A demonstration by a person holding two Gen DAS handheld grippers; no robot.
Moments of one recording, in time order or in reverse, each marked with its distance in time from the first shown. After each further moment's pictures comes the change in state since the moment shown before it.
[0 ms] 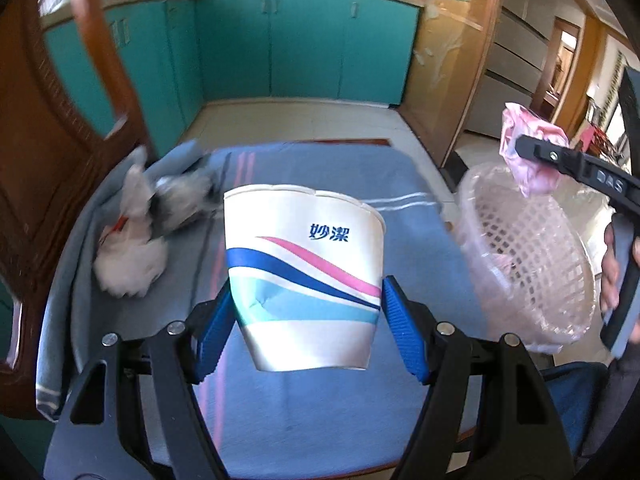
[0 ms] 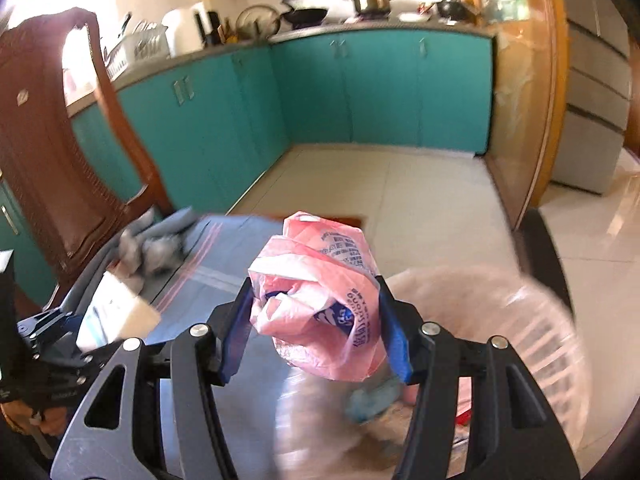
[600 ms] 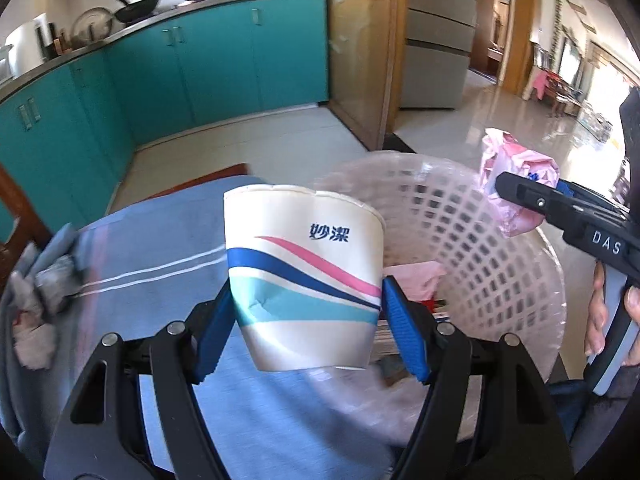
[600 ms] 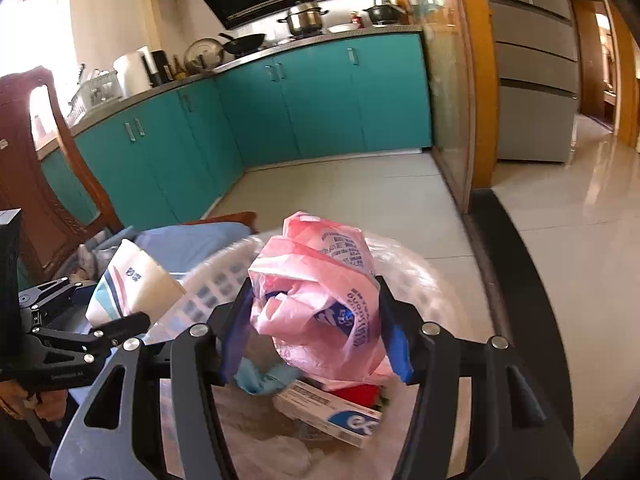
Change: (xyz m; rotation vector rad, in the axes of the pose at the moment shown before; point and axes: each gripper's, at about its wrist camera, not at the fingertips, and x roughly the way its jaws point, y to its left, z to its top) left arm 0.044 -0.180 0.027 0.227 -0.012 -0.108; right arm -0.047 -0.128 -0.071 0.147 -0.074 -0.078
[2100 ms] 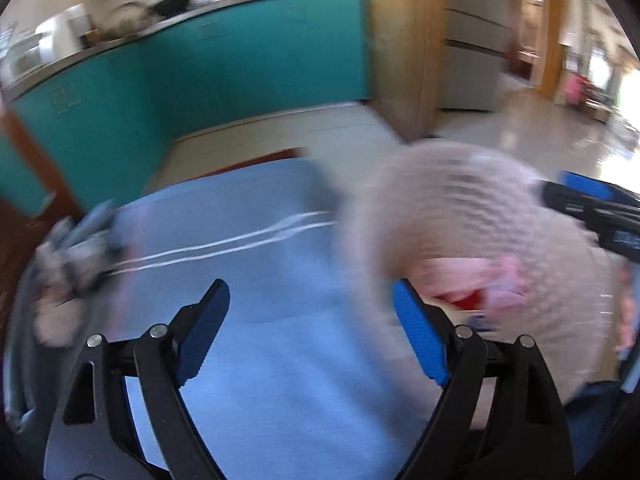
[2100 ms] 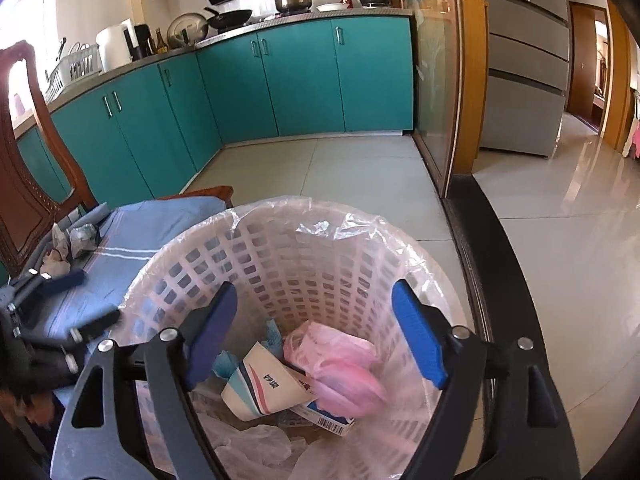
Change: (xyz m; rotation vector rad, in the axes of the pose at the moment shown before) left arm 0.002 0.050 -0.031 -0.080 0.003 0.200; right arm 0.020 0.009 -0.006 -0.043 0.088 -0.092
